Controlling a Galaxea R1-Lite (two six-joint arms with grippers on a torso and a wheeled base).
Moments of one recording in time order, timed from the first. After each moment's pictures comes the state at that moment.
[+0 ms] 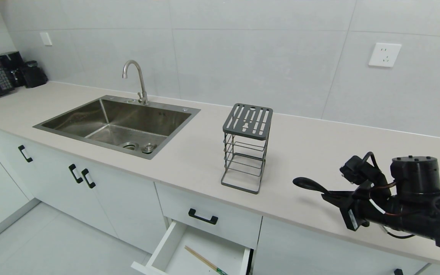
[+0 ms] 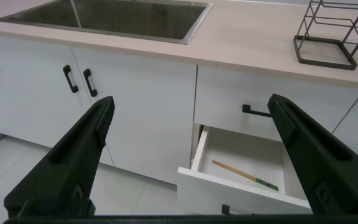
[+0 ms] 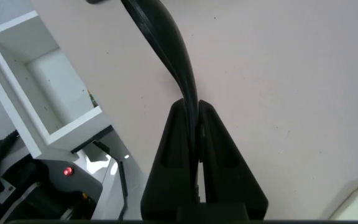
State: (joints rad) left arm 0.00 0.00 0.00 0.00 -0.06 0.00; right arm 0.21 1.78 -0.39 -0.77 0.25 -0.34
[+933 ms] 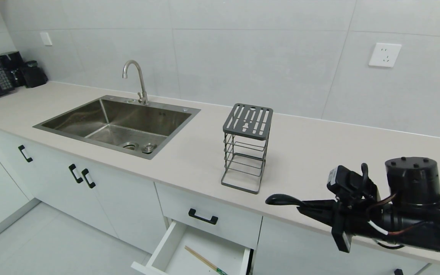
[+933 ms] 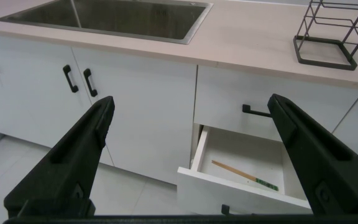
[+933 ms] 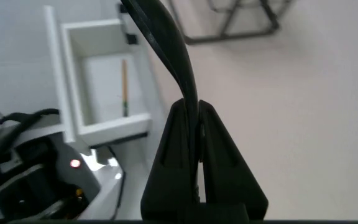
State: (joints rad) left arm 0.00 0.00 0.00 0.00 -0.06 0.00; right arm 0.44 1.68 -0.38 -0.74 0.41 -0.41
